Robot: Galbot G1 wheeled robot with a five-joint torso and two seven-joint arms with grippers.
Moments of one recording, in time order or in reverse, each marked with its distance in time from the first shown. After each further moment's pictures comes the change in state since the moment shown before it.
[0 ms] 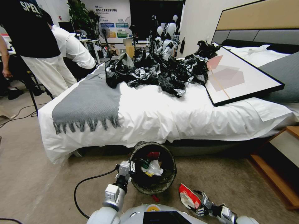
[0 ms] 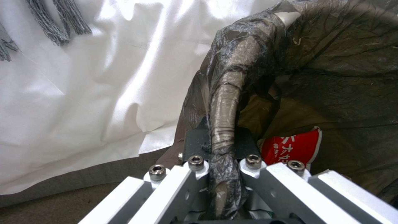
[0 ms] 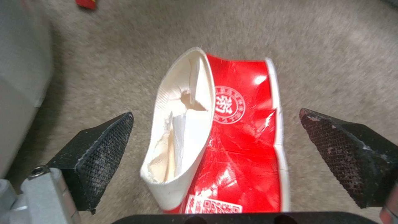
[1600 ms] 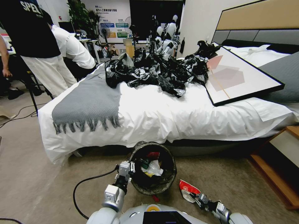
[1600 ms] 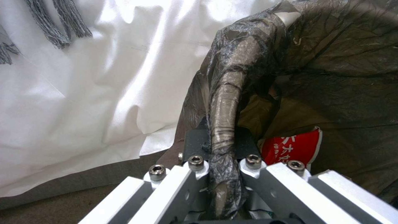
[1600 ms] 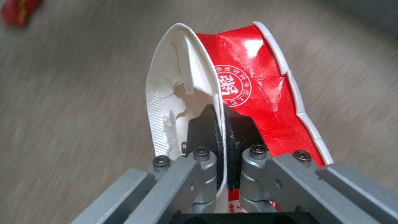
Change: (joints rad) left arm -0.003 0.001 0.000 -0.001 0.002 -0.002 0.000; right arm 0.107 0.061 0.013 -0.081 0.049 0.072 0.023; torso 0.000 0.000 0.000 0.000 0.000
